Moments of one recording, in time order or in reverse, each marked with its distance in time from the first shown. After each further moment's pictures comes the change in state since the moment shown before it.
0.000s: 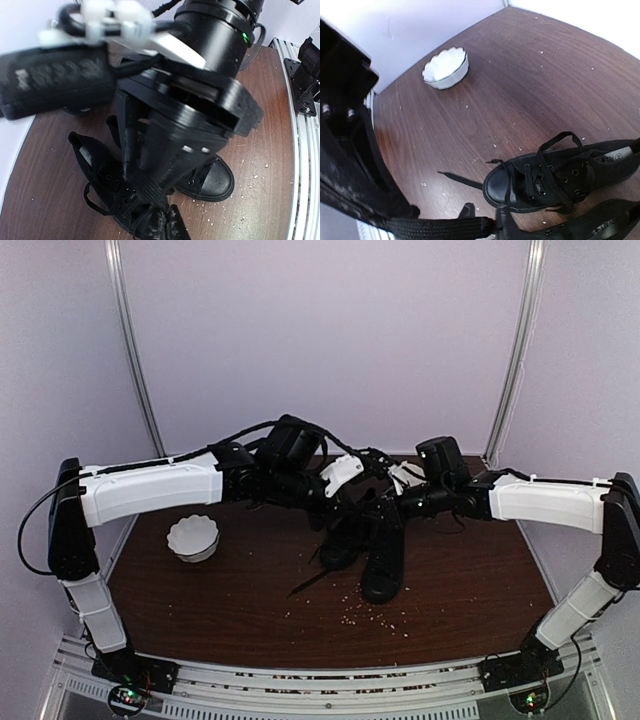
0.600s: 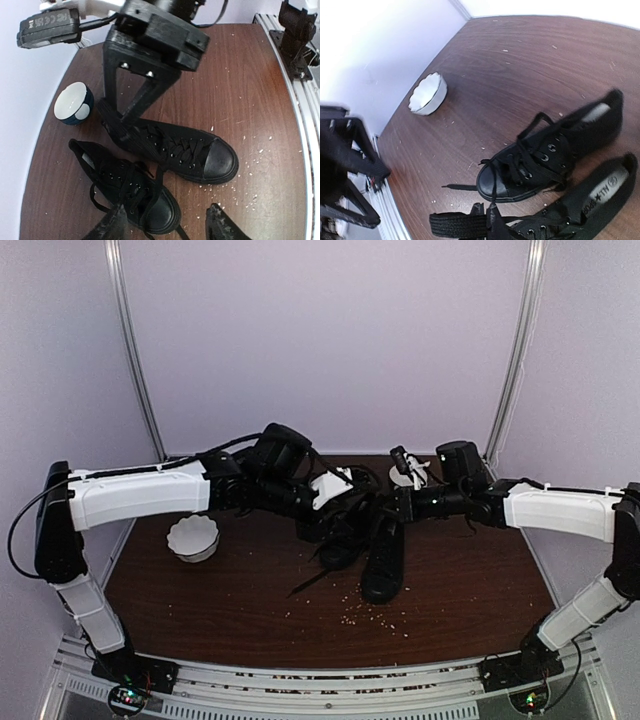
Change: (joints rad) left arm 0.014 -0.071 -0.124 0.052 0.048 0.183; right arm -0.063 -0.086 -0.114 0.102 0.033 0.294
